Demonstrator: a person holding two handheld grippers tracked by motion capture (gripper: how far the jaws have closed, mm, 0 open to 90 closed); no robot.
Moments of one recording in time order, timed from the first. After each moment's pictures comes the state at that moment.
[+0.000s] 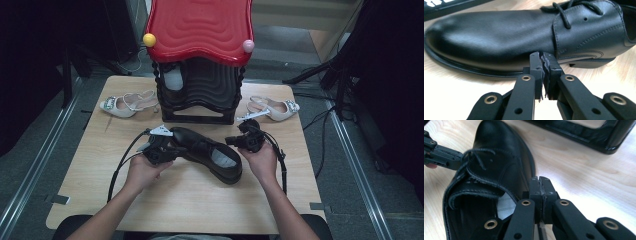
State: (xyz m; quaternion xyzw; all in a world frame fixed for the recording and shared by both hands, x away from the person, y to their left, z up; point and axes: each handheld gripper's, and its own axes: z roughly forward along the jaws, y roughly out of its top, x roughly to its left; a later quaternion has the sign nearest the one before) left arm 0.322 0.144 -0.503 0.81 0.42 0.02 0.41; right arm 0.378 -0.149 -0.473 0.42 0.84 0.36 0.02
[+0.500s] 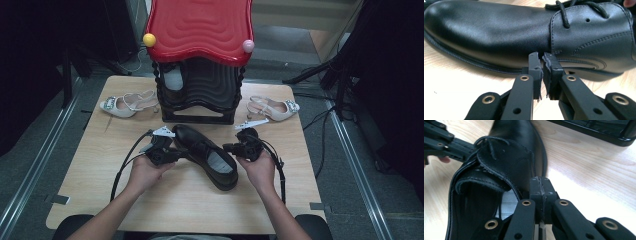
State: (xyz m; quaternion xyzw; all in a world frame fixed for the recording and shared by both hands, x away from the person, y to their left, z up) left arm 0.324 0.142 -0.506 0.80 0.43 0.02 0.42; right arm 0.351 -0.147 -0.479 0.42 0.83 0.37 0.02
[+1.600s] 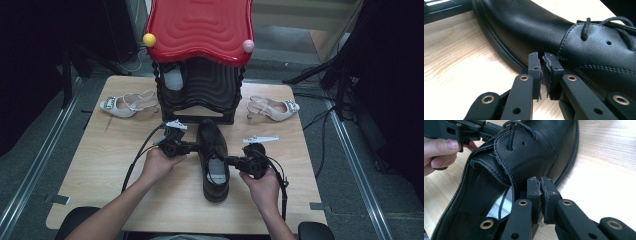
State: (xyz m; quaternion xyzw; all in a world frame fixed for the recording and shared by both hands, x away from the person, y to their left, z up) left arm 0.356 0.112 -0.510 0.80 0.42 0.00 0.42; right arm 0.306 -0.160 -0.483 0.48 0.79 0.38 0.01
